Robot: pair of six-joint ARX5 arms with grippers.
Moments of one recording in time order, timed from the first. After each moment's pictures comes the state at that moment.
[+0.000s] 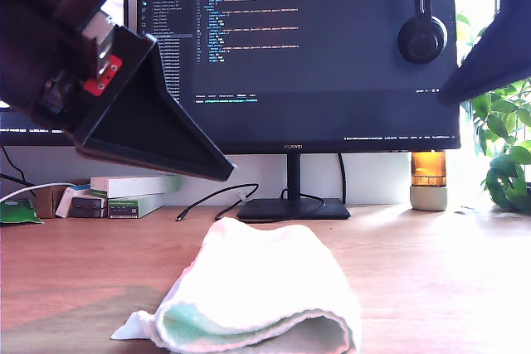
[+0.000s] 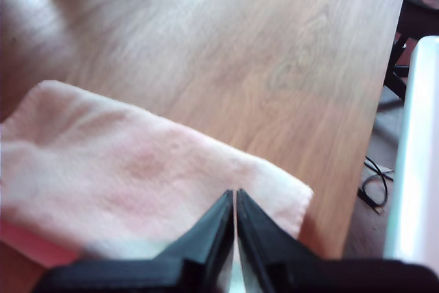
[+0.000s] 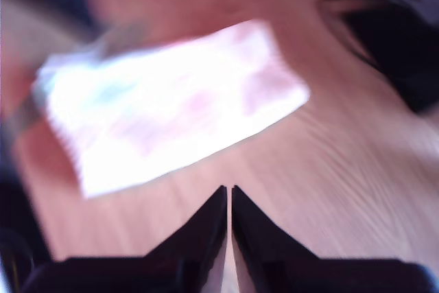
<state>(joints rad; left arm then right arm) -0.86 1.12 0.43 0.15 0.28 0.05 0.92 0.70 0.52 -0.50 0.15 -0.45</state>
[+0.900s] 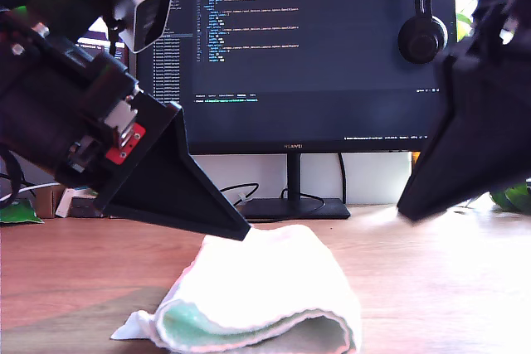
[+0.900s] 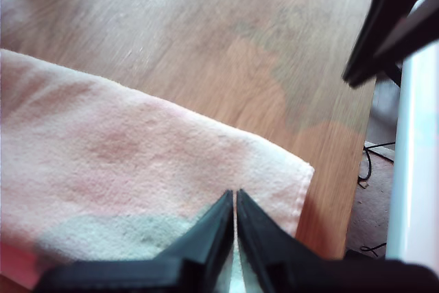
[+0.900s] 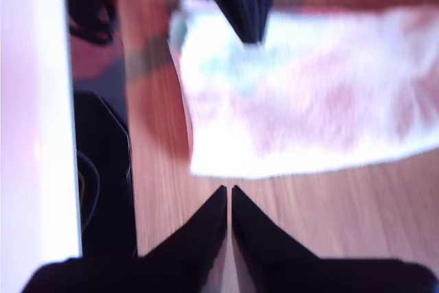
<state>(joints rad) -0.86 1.28 0.43 0.22 0.33 0.08 0.96 0.95 0.52 -0.41 -0.04 -0.55</state>
